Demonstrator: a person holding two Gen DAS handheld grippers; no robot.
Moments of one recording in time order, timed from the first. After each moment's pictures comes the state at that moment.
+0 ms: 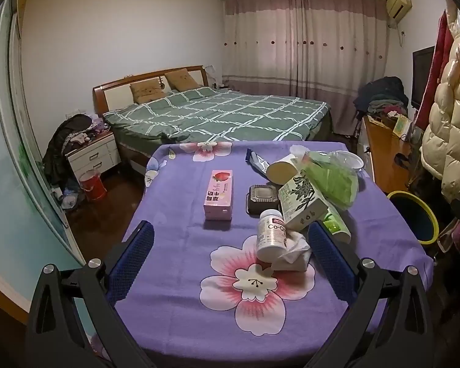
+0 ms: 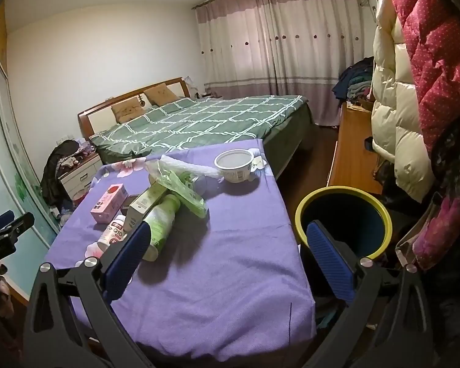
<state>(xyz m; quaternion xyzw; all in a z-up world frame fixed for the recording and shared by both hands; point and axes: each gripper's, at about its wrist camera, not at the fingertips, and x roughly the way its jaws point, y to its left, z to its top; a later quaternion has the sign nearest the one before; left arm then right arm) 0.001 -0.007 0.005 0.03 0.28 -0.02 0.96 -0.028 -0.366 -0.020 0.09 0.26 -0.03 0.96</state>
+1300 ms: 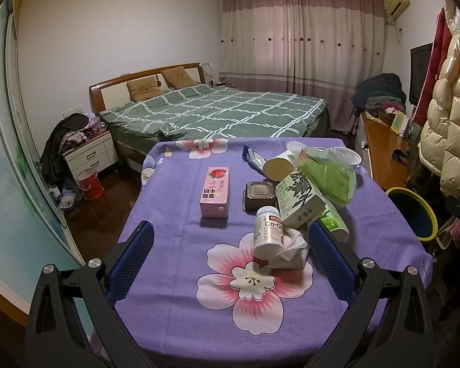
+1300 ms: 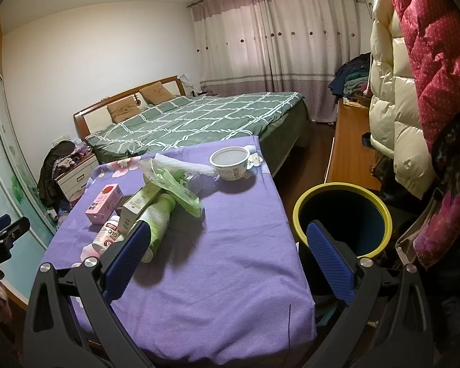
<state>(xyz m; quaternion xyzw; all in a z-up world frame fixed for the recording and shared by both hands) 0.008 -0.008 -0.004 0.03 0.28 -0.03 0.96 -0.025 -0.372 -0.025 0.09 0.26 -0.03 0.96</state>
